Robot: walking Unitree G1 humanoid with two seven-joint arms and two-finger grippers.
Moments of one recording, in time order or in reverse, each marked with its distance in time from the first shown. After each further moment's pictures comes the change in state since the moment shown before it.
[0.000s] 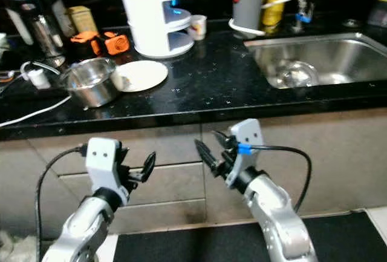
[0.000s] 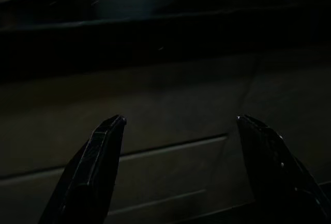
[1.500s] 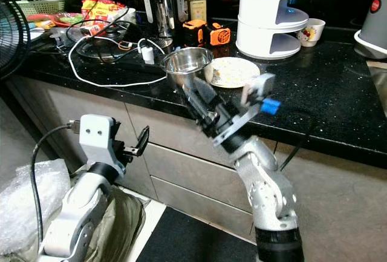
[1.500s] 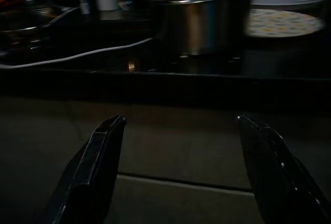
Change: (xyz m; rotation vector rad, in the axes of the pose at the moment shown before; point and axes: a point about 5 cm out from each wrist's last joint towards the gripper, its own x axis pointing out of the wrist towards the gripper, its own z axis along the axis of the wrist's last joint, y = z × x) left arm 0.026 0.015 0.032 0.075 -0.163 0.037; right arm 0.038 0.009 0.101 0.378 -0.546 0.209
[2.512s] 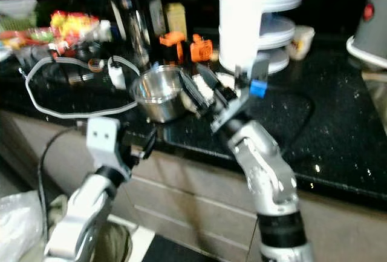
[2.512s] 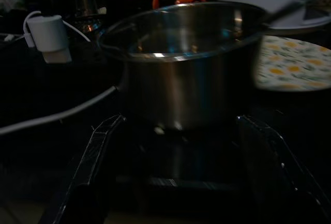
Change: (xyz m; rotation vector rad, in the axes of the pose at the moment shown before) left arm -0.001 -0.009 -0.001 -0.008 -0.010 -0.042; right arm 0.007 -0.014 -0.011 -0.296 0.191 -0.111
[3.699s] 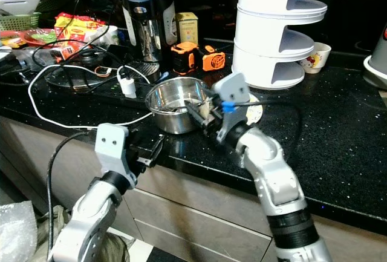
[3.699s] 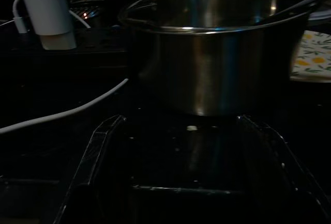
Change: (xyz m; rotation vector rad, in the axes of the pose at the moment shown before) left arm -0.006 -0.012 -0.010 -0.013 0.034 -0.066; right arm -0.011 -0.011 -0.030 -0.326 0.263 0.050
